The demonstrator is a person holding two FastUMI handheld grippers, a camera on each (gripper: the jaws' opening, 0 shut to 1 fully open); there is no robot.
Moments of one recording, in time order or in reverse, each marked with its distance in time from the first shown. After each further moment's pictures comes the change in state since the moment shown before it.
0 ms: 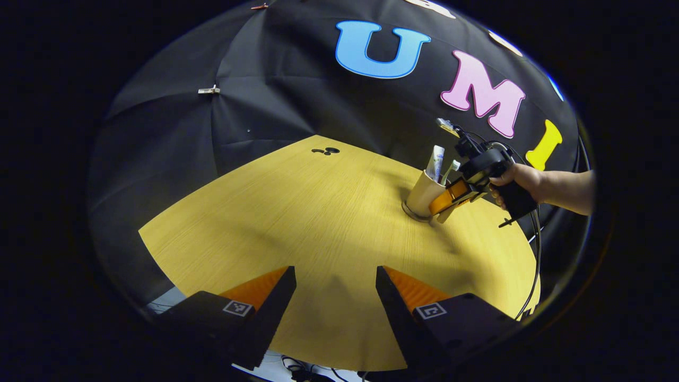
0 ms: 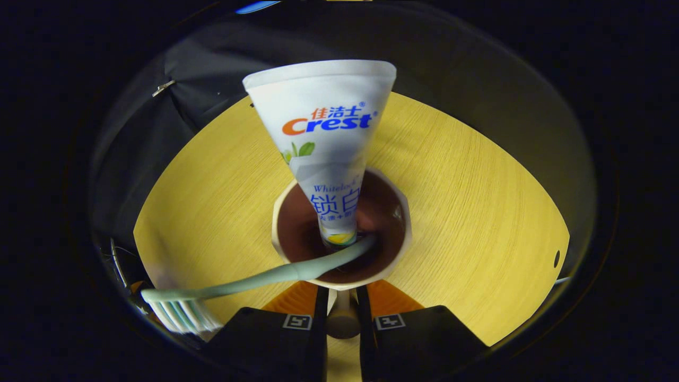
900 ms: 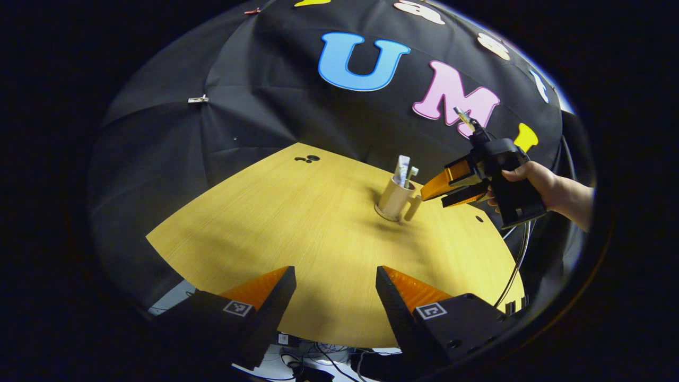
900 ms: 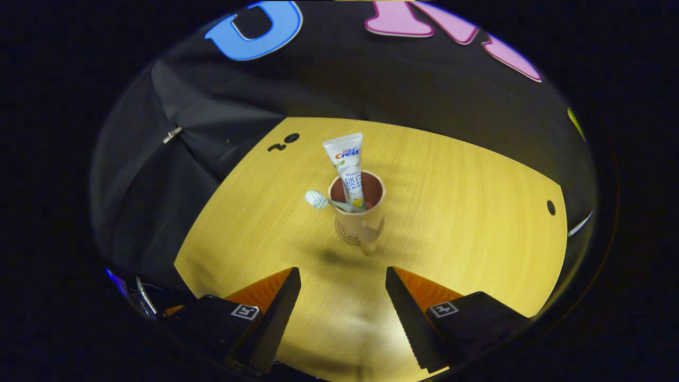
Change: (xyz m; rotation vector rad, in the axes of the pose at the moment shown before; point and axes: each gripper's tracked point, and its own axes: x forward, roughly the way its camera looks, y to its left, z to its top) left arm -0.080 -0.021 0.009 0.041 -0.008 -0.136; right arm -0.154 0.036 -0.032 0.246 -0.240 0.013
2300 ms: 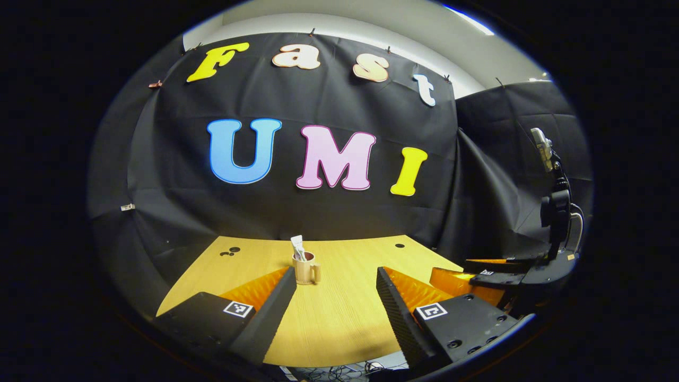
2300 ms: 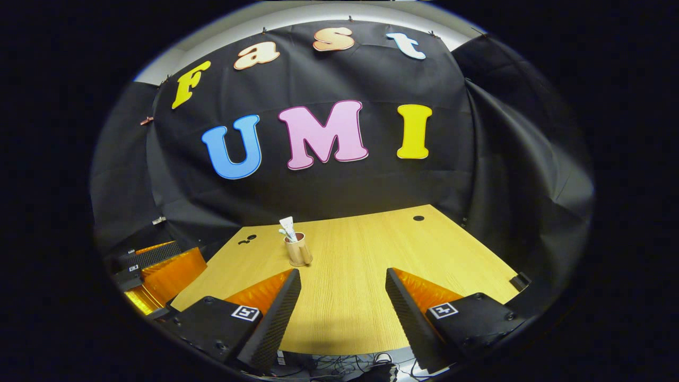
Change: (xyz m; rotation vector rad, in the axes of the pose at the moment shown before) left arm -0.123 -0.157 0.078 0.340 -0.339 -0.354; right arm -0.277 0.002 -0.146 0.207 -0.694 -0.377
